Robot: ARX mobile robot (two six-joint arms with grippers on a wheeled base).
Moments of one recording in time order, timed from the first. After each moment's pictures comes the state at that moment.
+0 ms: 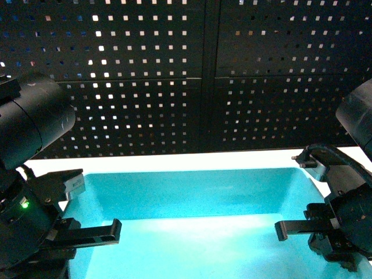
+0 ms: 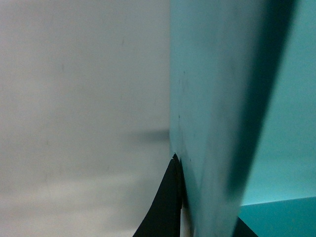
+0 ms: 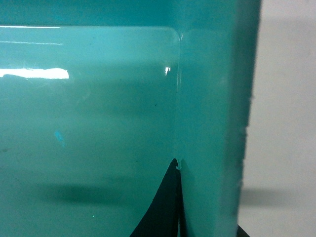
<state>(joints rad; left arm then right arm) -0.28 1.81 0.99 -0.69 0.08 -0.34 0.27 1.83 0.91 -0.27 0.00 0.20</state>
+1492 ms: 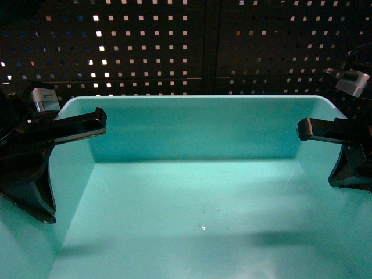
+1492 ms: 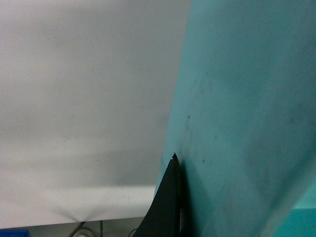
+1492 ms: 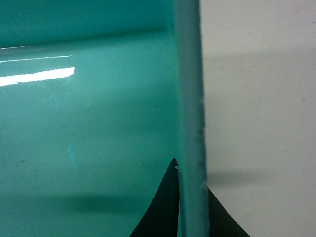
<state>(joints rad) -0.27 1.67 1.22 -0.96 0.09 -0.46 0.27 1.65 1.10 -0.56 -0.02 0.34</state>
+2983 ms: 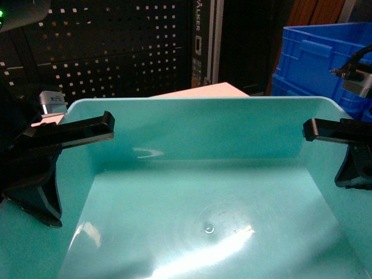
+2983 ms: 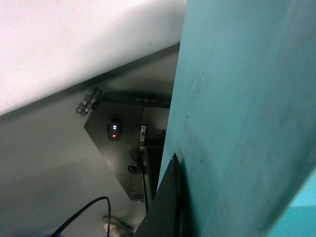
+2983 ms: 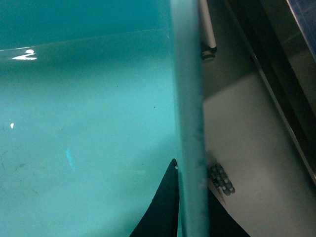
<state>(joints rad) -0.28 1.67 1.22 -0.96 0.09 -0.46 0.26 1.64 1.10 -0.57 -0.01 0.34</state>
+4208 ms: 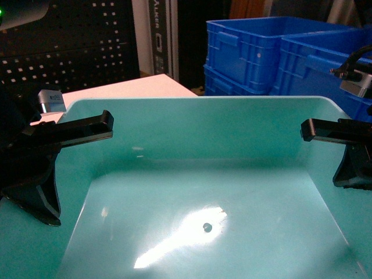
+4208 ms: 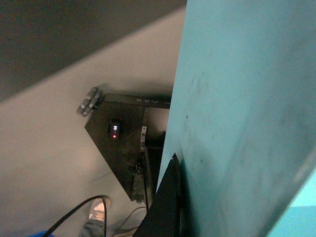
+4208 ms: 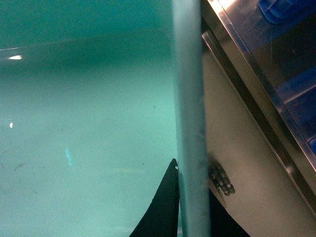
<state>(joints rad) -0.28 1.67 1.22 -0.96 0.09 -0.46 0.27 1.65 1.10 -0.57 -0.01 0.34</state>
